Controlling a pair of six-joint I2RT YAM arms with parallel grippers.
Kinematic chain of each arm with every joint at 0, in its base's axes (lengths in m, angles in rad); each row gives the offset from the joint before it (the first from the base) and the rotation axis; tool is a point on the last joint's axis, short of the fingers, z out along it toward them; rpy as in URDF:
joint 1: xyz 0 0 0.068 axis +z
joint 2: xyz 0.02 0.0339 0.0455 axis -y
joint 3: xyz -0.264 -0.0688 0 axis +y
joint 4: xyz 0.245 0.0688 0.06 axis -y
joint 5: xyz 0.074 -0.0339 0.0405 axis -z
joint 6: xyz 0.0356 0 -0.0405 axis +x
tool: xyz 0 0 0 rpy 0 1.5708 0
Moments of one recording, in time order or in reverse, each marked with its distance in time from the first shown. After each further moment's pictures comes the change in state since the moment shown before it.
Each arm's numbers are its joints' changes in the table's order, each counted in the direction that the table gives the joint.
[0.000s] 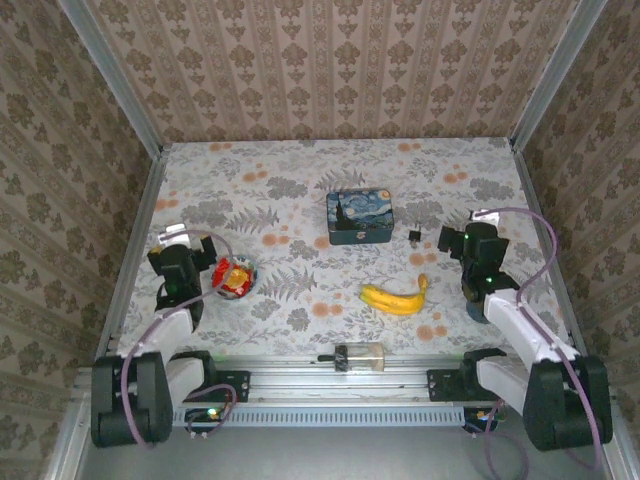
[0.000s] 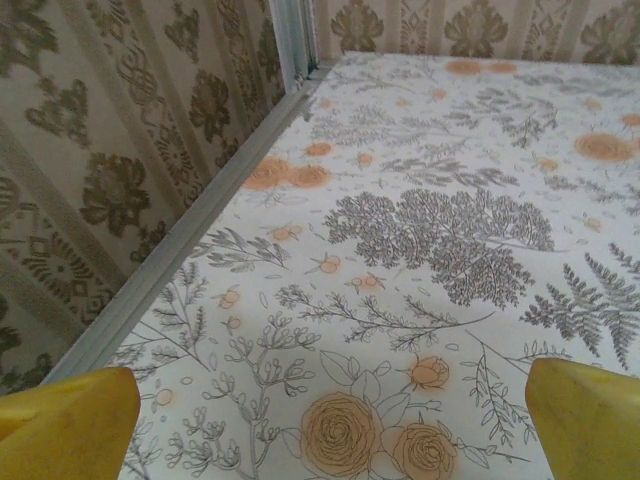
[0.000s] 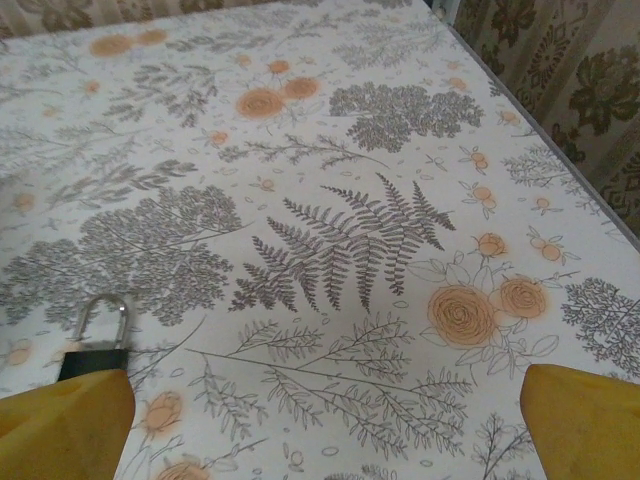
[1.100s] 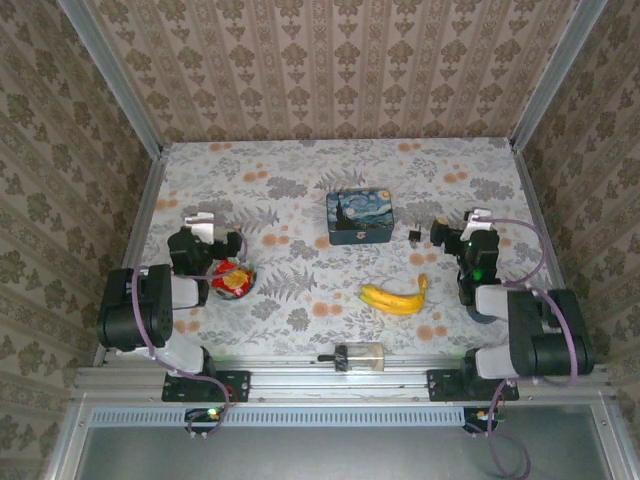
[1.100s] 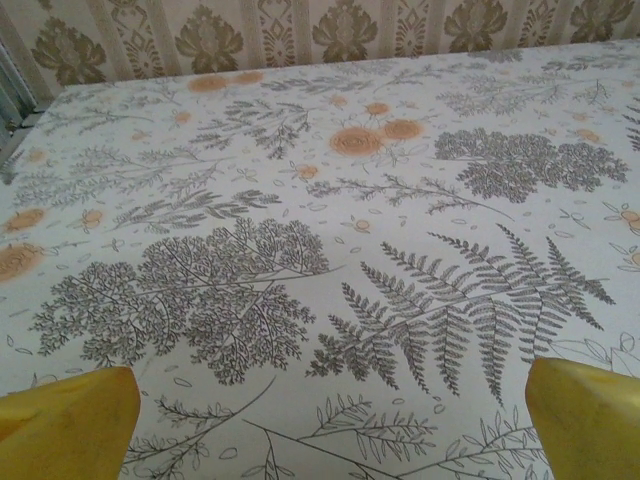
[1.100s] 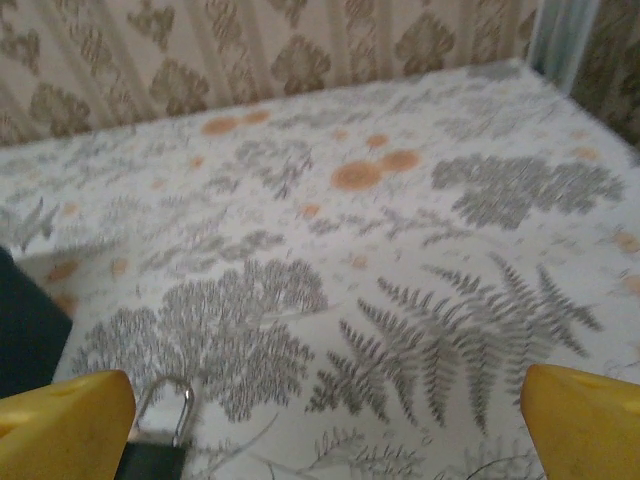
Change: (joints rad) left arm 0.018 -0.491 -0.099 0.418 0.484 0.111; right arm -0.096 -0.369 0.155 0.754 -0.293 -0.044
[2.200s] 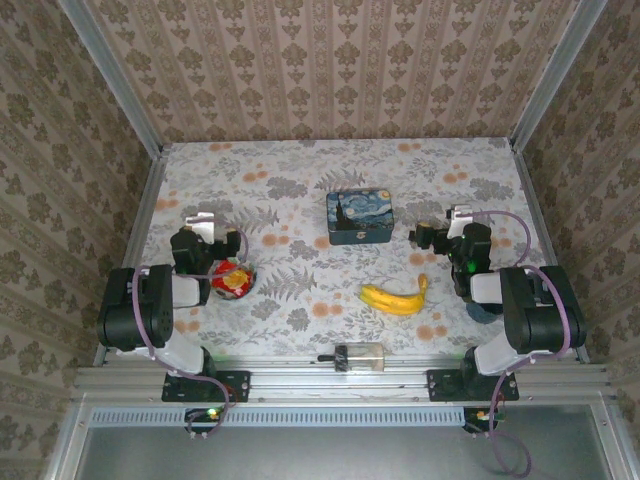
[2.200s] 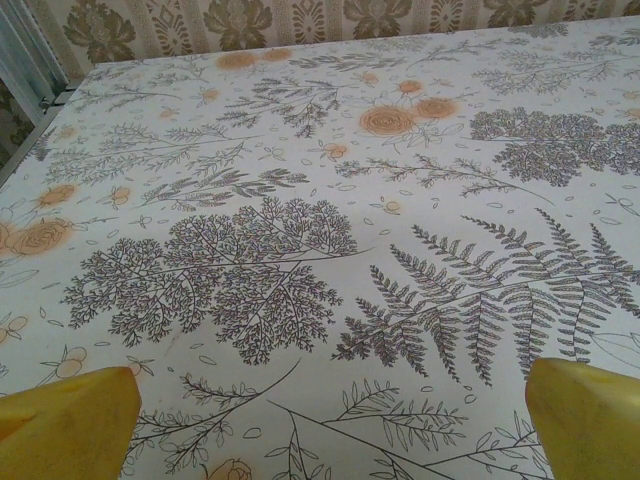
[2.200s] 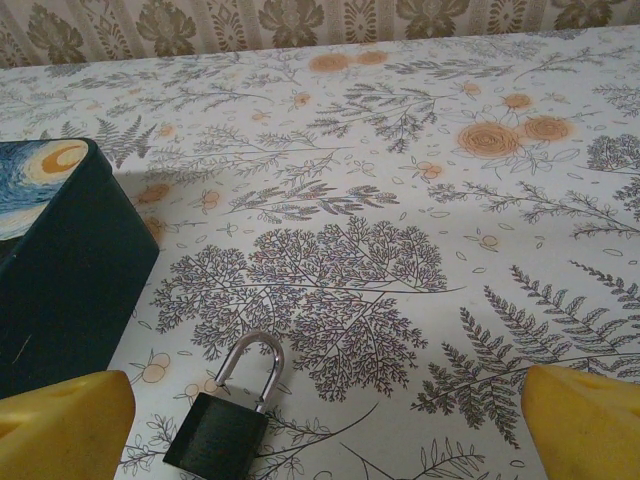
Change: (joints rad) left arm -0.021 0.000 -0.009 -0.037 -0.088 0.003; right arm 0.023 -0.105 -0.076 -0.021 -0.182 -0.086
